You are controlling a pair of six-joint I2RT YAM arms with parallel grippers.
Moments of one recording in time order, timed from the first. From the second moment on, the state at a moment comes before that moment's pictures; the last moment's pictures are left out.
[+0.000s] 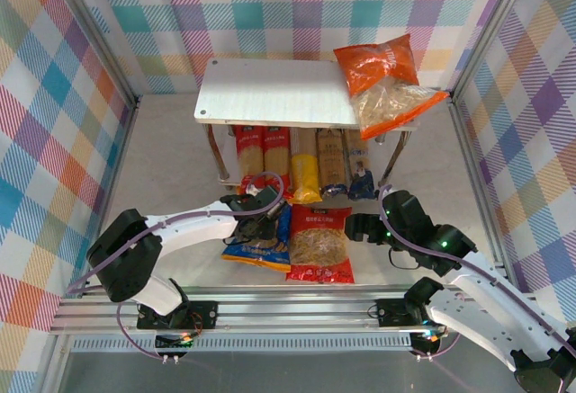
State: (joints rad) left arm -0.85 1.52 0.86 -0.61 -0.23 -0.70; right arm 0.68 0.69 0.68 -0.80 0.02 0.62
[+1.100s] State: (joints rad) left arm -0.85 1.06 0.84 -0.95 0.09 -0.63; right arm 0.68 0.70 0.71 -0.81 0.05 0.62
